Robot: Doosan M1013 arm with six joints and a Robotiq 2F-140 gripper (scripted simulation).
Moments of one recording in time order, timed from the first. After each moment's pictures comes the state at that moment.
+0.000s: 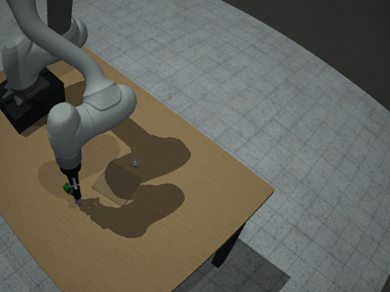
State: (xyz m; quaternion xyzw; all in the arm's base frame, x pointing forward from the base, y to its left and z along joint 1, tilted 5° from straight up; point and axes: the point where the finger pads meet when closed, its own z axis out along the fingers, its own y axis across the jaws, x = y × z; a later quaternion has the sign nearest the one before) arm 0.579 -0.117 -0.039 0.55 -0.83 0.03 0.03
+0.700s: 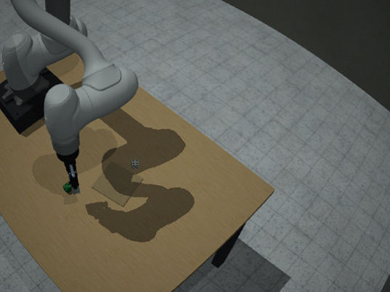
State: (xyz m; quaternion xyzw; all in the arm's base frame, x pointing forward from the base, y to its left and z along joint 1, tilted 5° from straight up) arm 0.582 -0.111 0.030 0.55 -0.83 0.03 0.03
